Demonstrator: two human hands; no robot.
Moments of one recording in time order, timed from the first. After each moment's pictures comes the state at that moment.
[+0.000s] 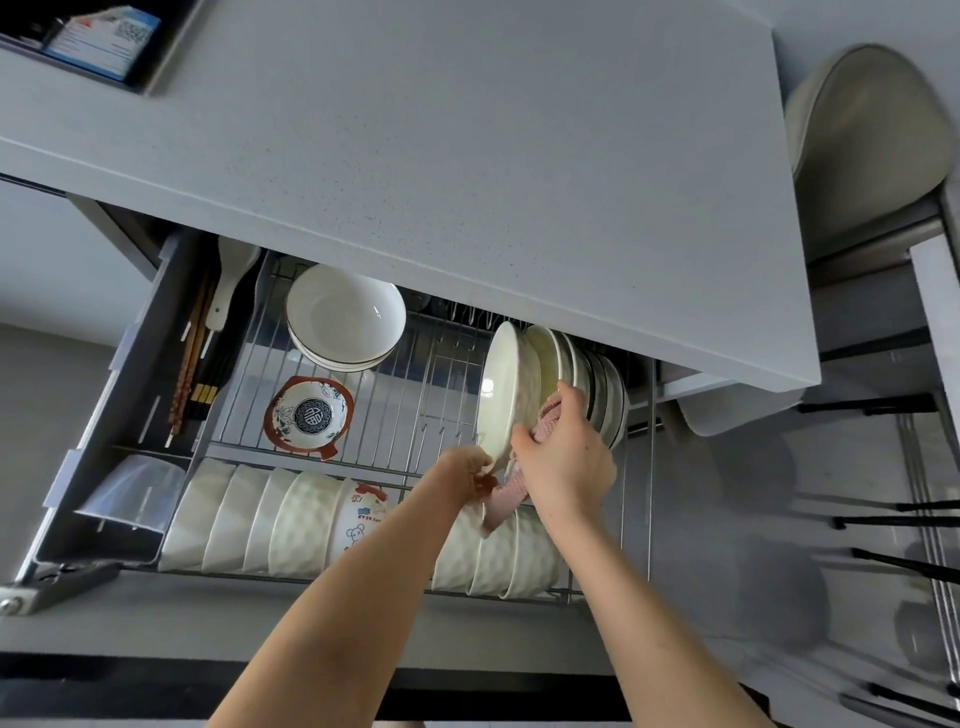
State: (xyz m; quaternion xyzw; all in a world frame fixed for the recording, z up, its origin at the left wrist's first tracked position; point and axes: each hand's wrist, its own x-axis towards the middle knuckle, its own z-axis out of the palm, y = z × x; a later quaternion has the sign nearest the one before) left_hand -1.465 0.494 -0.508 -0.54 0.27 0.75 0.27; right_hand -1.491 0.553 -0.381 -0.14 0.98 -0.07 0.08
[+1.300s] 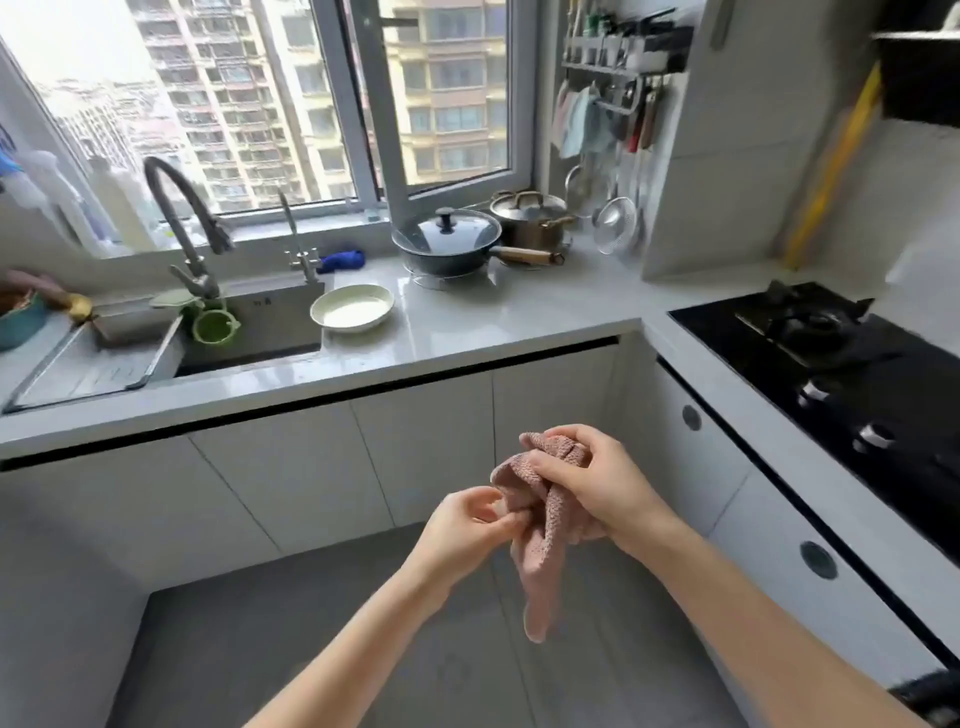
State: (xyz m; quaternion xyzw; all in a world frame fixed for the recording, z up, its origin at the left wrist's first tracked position) left_hand -0.792 0.342 -0.120 -0.67 0.45 0.46 -0.37; right_hand -0.937 0.259 -0.088 -0.62 0.48 -0.28 0.56
